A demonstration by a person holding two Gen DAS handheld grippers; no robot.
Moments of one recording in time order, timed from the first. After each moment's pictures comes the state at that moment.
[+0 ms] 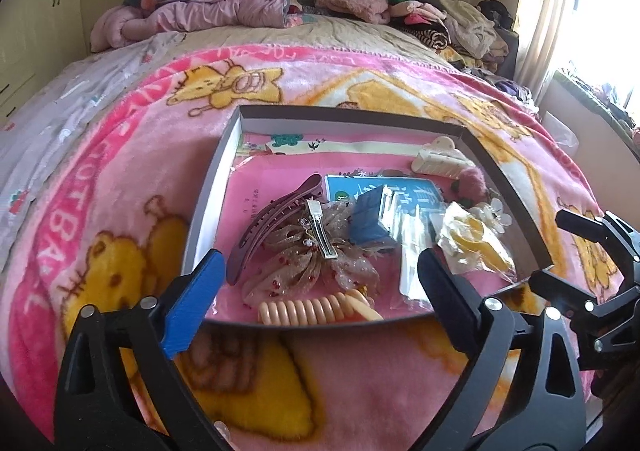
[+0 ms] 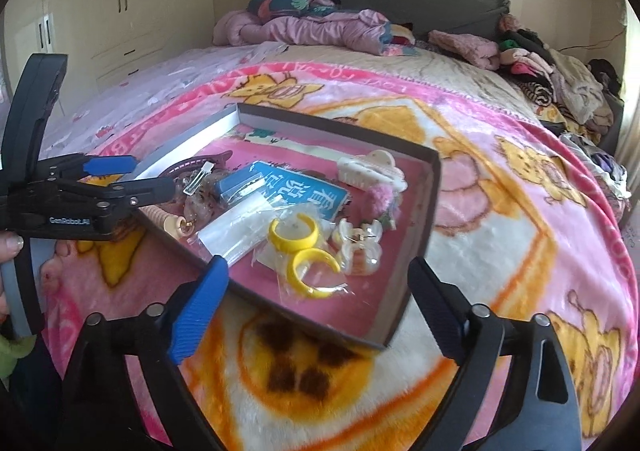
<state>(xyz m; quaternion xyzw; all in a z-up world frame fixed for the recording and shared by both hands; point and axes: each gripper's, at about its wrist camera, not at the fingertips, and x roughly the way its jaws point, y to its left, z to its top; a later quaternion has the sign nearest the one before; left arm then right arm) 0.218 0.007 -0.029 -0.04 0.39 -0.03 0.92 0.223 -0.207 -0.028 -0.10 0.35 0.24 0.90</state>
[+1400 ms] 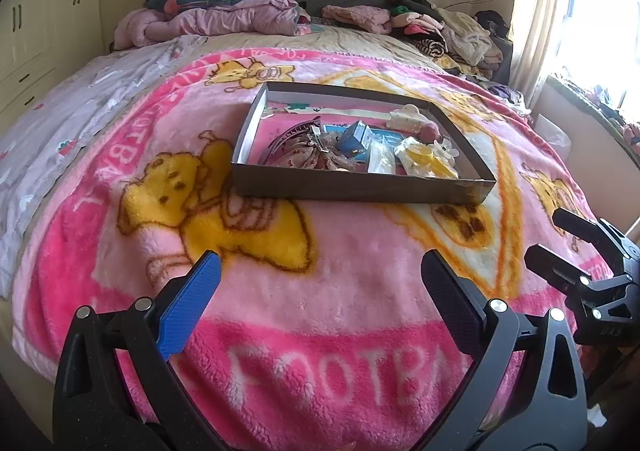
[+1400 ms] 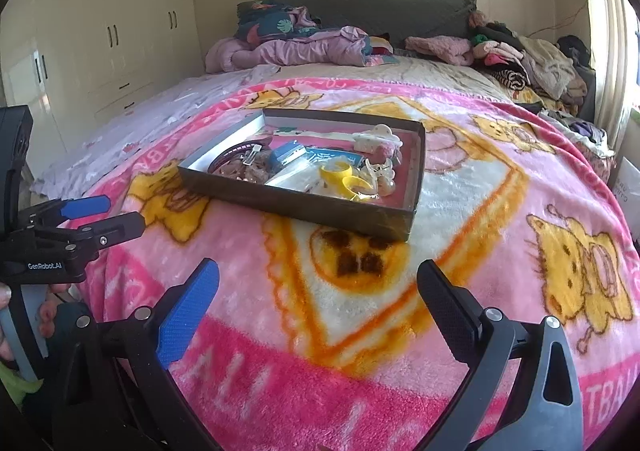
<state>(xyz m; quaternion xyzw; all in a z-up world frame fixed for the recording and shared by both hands) 0.085 0.001 -0.021 -0.05 0.37 -0.02 0.93 0.102 -0.220 -0.024 -0.04 0.33 0.22 0.92</state>
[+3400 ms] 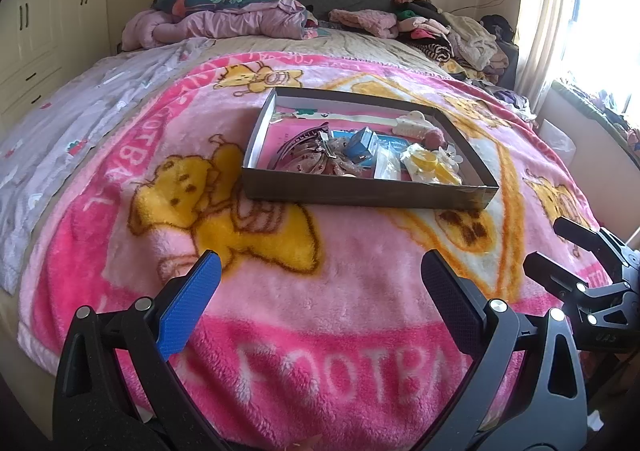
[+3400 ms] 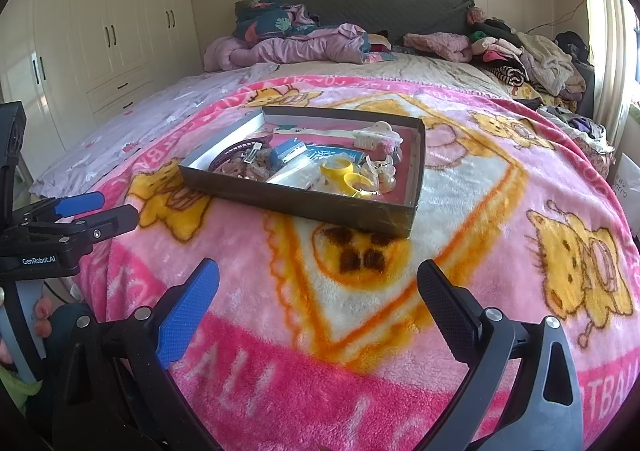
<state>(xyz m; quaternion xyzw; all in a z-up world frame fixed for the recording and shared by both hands) 0.083 0.008 -0.013 -0.05 0.37 -0.01 0.93 0.100 -0.223 -0.025 -0.04 0.34 0.22 0.91</state>
